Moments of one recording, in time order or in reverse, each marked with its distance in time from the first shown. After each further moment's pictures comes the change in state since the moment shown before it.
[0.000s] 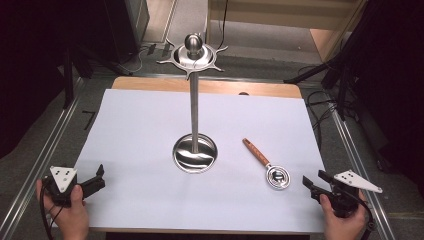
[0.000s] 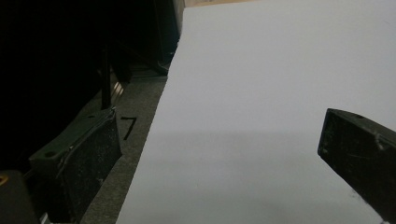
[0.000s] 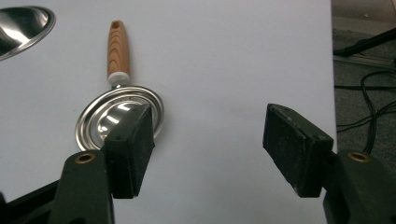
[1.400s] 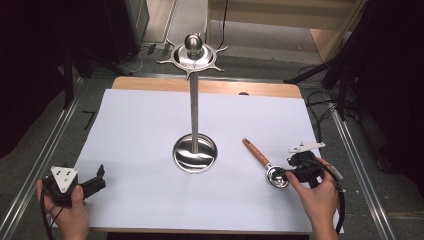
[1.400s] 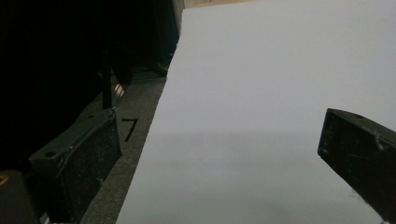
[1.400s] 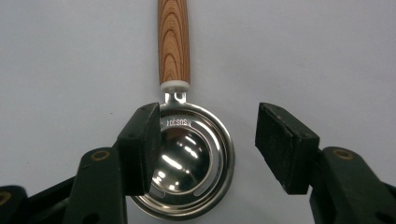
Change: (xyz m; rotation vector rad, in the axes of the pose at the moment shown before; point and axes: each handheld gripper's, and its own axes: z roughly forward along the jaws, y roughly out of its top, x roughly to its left) left arm -0.001 0.000 0.000 -0.004 -0.001 0.015; right arm 0.054 0.071 0.067 0.399 0.060 -0.216
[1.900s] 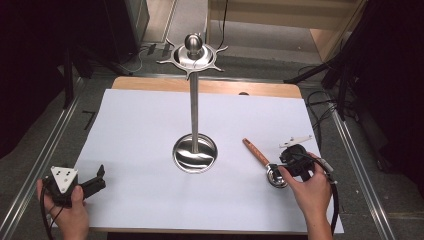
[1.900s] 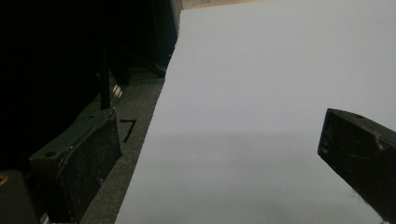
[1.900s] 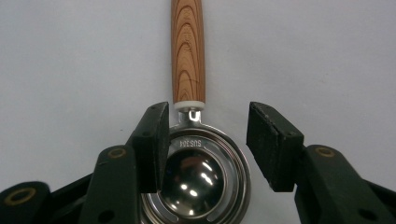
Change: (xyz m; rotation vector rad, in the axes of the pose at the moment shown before) left arm 0.000 0.000 0.000 -0.003 -0.008 0.000; right arm 0.007 0.021 0.013 0.064 0.023 -0.022
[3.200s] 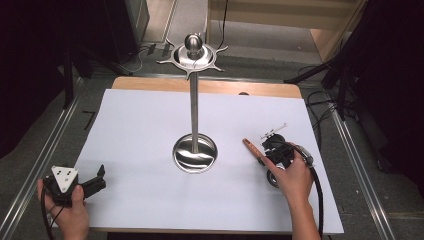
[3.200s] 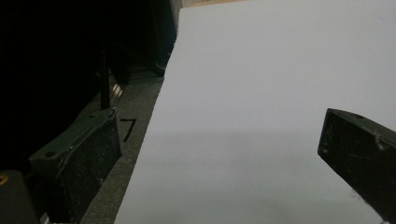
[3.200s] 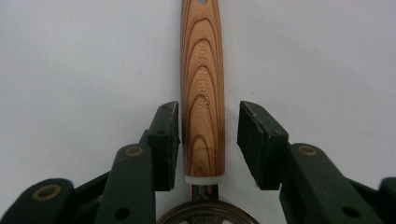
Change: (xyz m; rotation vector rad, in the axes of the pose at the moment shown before) left arm -0.001 0.000 0.001 0.006 -0.001 0.003; right arm 0.010 0.042 0.042 0.127 -0.002 -0.020
